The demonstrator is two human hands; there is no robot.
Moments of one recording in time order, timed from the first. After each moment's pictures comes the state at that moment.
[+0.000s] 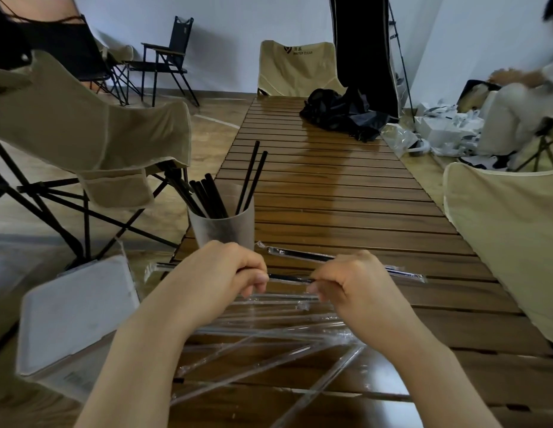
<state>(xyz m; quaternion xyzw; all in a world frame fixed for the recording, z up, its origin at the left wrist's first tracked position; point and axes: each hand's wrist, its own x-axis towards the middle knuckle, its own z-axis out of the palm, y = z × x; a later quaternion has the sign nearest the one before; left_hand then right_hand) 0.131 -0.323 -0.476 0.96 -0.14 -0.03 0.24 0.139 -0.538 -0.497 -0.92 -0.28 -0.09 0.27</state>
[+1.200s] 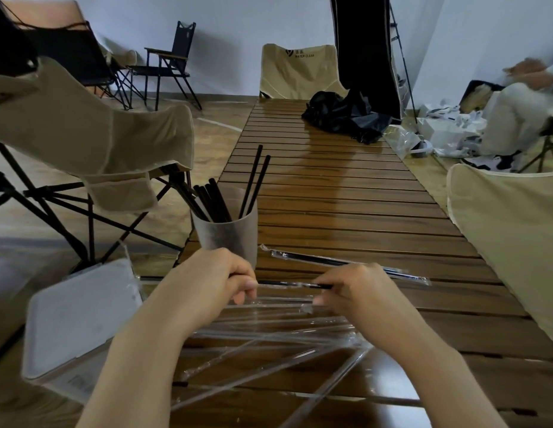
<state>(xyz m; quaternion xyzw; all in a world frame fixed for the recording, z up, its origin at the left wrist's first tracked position) 0.132 -0.312 -0.483 0.97 -0.08 -0.06 0.24 0.147 -0.544 -0.504 -0.95 -0.19 0.04 0.25</state>
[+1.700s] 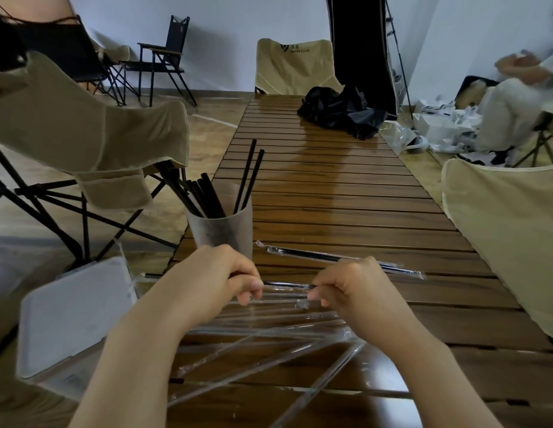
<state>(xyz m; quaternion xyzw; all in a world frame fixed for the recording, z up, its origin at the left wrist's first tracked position) 0.132 -0.318 -0.478 0.96 -0.11 -0.08 0.25 0.145 -0.543 -0.509 -0.94 -0.23 -0.02 0.24</state>
